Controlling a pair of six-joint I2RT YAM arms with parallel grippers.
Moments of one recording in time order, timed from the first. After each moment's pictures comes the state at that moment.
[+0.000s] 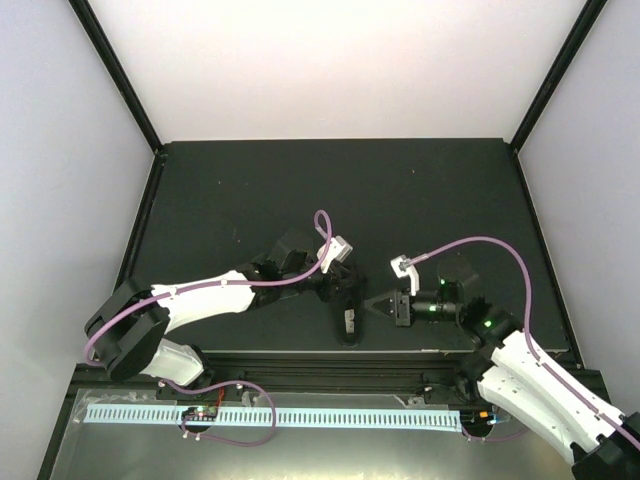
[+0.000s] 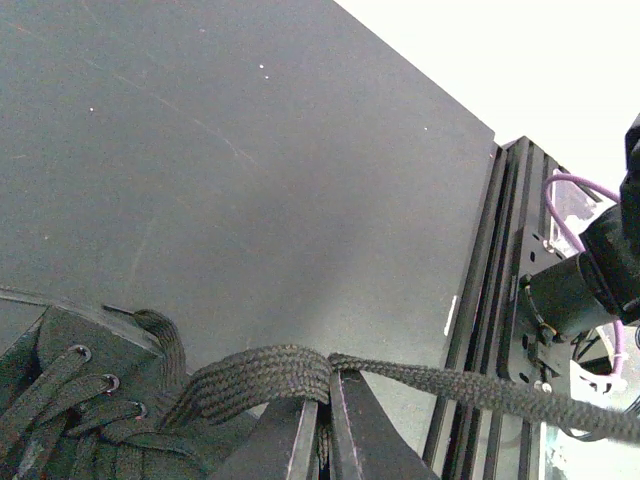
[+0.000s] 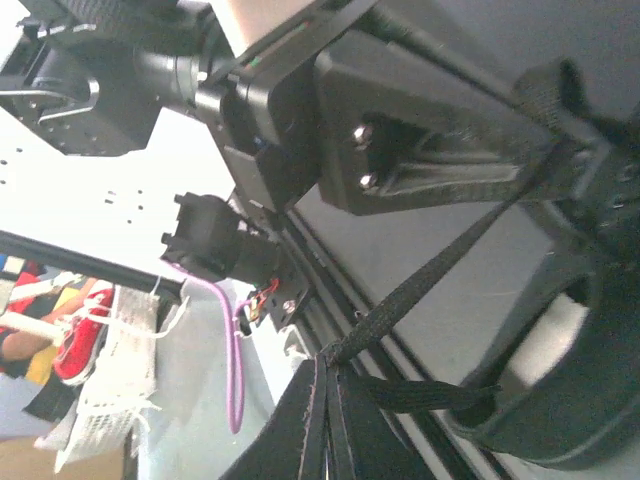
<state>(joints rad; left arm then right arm) -0.83 1.42 0.71 0.20 0.46 -0.31 0.58 0.63 0.45 -0.29 -0.76 0.61</state>
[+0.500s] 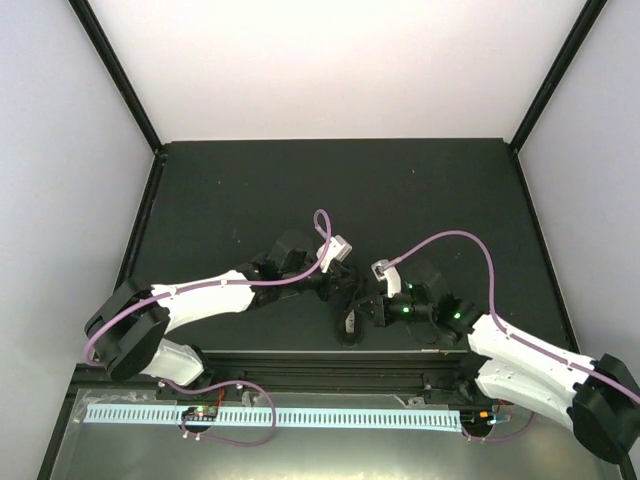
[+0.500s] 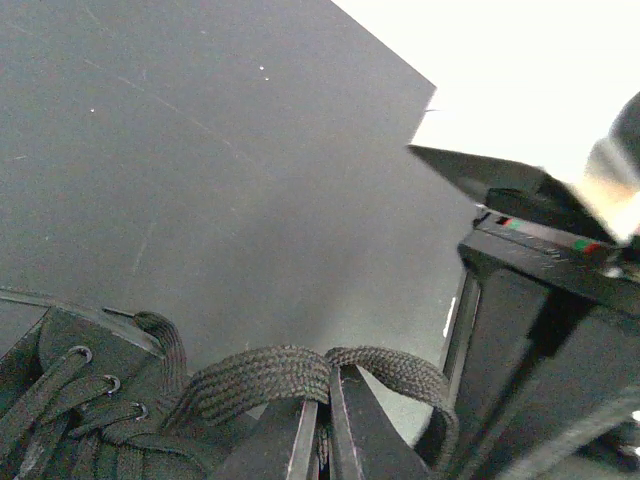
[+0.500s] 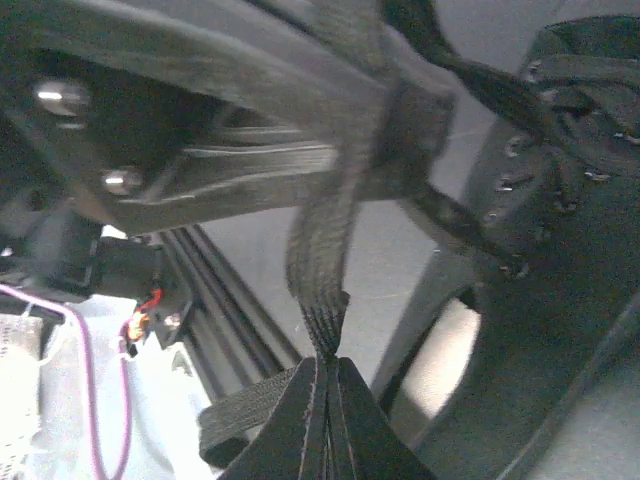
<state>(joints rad) -0.83 1.42 0.71 0.20 0.47 -0.31 0.77 0.88 0.39 -0.08 -0.49 0.63</state>
